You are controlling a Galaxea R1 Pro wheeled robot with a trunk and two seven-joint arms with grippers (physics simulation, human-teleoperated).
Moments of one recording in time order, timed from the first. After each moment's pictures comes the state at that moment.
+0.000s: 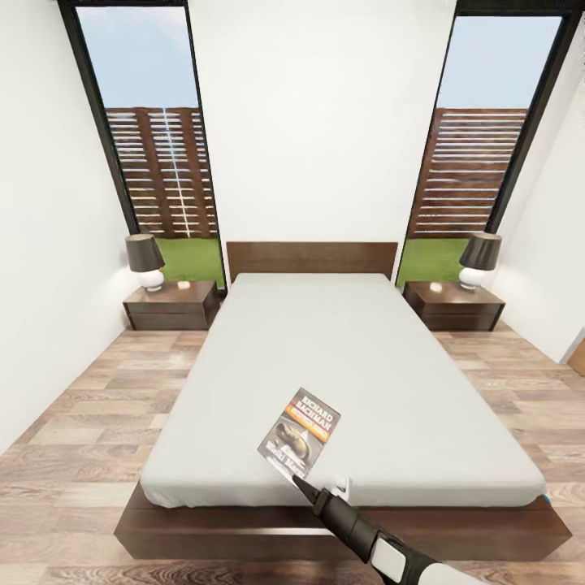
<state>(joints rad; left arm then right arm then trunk) -0.26 0.10 -0.39 -0.24 0.55 -0.20 0.17 -0.62 0.10 -1.83 0.03 1.22 -0.07 1.09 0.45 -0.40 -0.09</state>
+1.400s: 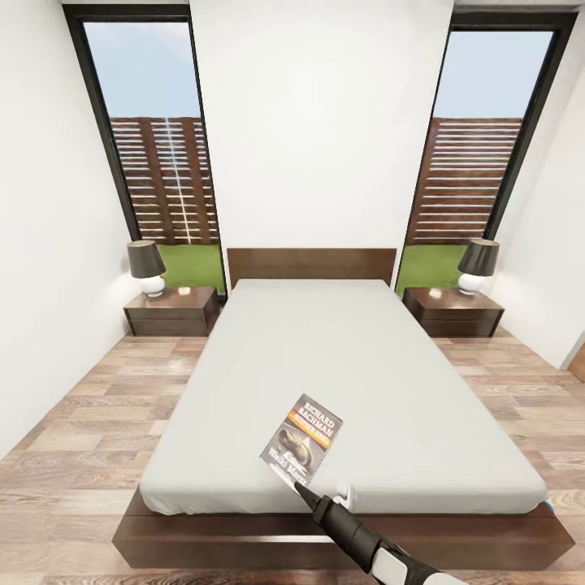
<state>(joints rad) -0.26 0.10 -0.40 -0.24 0.55 -0.22 0.17 -0.60 0.10 -1.83 0.03 1.22 -0.11 1.04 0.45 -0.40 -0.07</state>
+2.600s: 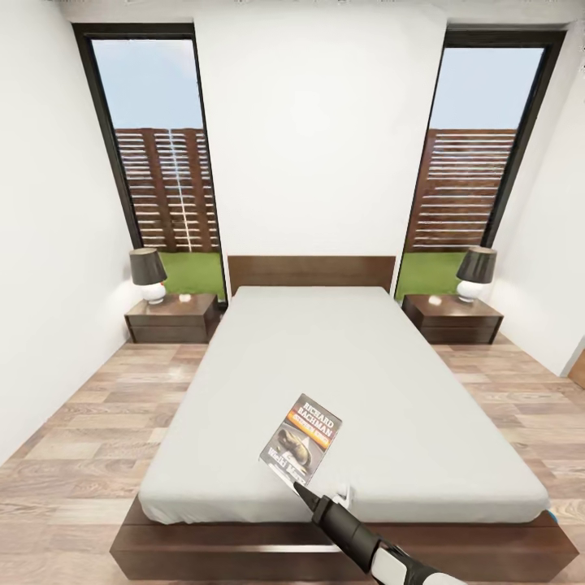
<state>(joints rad) -0.26 0.10 -0.40 -0.24 0.55 -0.22 0.17 -0.60 0.10 -1.83 0.03 1.22 -0.11 1.04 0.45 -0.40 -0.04</state>
